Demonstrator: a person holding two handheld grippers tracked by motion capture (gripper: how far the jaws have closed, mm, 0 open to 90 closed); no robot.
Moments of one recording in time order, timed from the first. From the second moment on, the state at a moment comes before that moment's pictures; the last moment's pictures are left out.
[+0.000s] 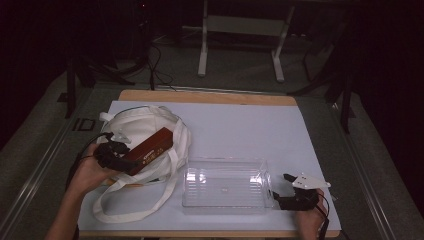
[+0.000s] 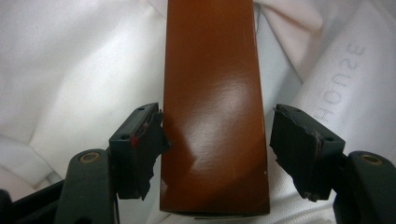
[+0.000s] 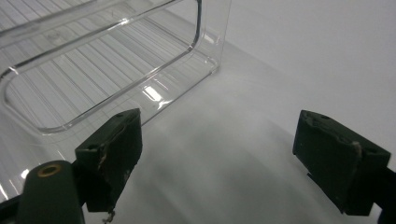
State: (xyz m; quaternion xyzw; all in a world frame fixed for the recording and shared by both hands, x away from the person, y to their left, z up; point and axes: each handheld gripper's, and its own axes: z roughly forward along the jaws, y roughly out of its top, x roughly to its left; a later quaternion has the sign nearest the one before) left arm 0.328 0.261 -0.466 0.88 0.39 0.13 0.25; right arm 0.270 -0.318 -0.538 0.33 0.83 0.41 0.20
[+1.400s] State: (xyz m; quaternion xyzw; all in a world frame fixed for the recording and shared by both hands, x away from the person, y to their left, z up) left arm 0.366 0.237 -0.490 0.92 0.38 0.00 0.09; right arm 0.271 -0.317 -0.538 0.33 0.83 0.41 0.19
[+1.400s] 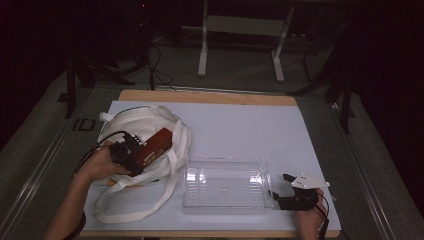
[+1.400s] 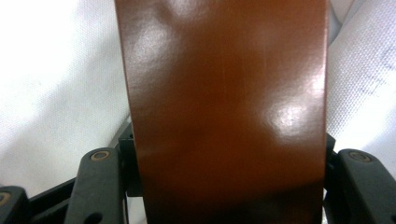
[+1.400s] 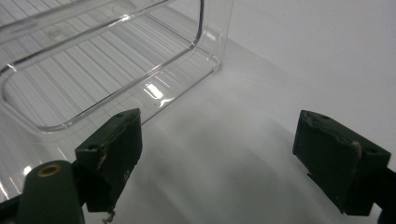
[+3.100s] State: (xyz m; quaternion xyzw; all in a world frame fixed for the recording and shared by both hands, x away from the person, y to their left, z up) left arm 0.357 0.248 -0.477 0.94 0.33 0.05 0.07; right arm 0.271 -0.316 -0.538 0.33 0.83 0.41 0.19
